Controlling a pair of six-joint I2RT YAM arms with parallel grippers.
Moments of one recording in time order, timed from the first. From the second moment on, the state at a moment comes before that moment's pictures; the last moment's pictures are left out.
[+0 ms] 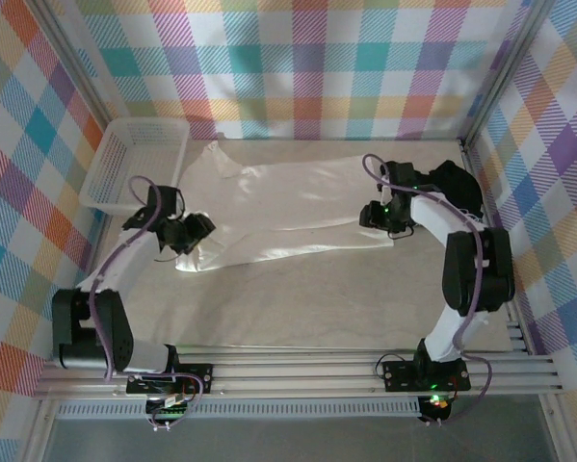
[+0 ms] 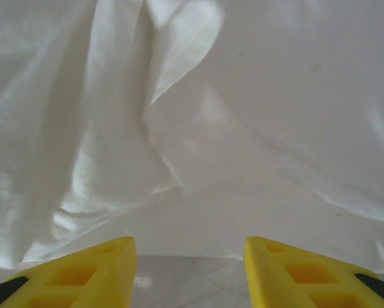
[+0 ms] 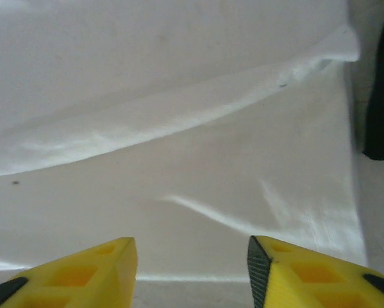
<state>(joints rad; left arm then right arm) -0.05 1.43 0.92 -0.54 0.28 -0.74 0.15 1.79 1.22 -0.63 -0.23 0.28</state>
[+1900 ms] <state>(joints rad) 0.11 1.28 0.51 -0.36 0.31 -0.74 0.99 2.29 1.72 -0.38 -0.03 -0.15</state>
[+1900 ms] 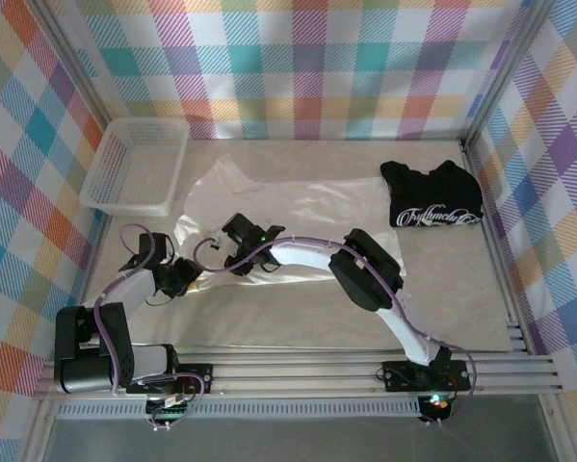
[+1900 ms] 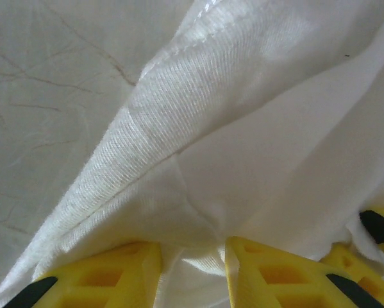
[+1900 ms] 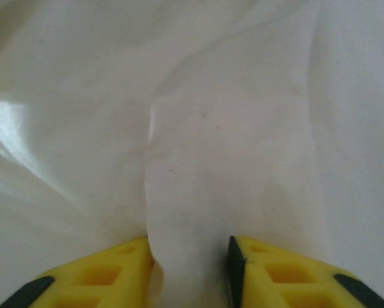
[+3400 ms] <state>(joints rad) 0.11 1.24 0.47 -0.32 0.28 -0.73 0.85 2.52 2.10 -0.46 -0.28 0.31</state>
